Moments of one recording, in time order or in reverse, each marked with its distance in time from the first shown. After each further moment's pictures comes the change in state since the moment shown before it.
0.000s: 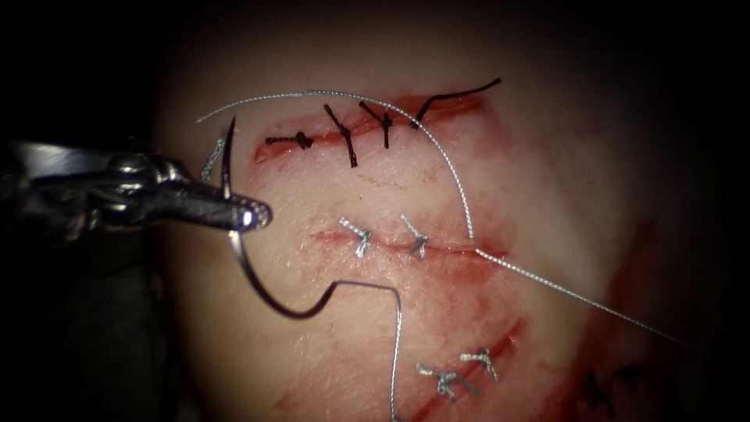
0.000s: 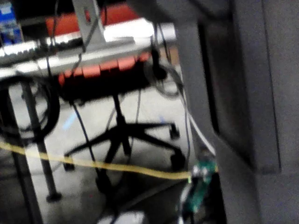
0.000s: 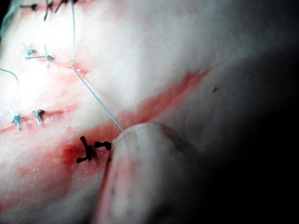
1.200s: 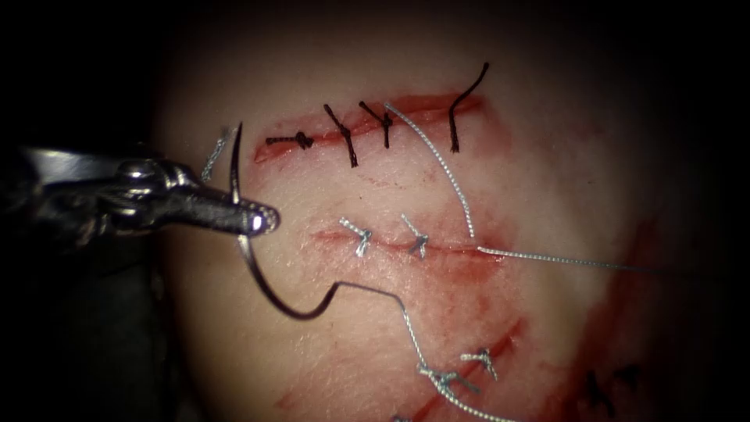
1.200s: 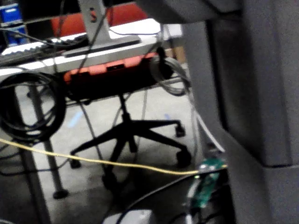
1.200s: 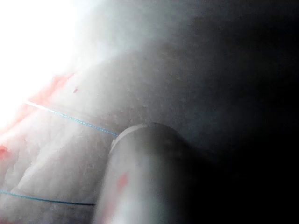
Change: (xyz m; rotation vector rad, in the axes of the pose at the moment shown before) right arm -0.002 0.022 -0.005 -0.350 0.064 0.083; left arm 0.000 -0.001 0.000 0.024 0.001 0.006
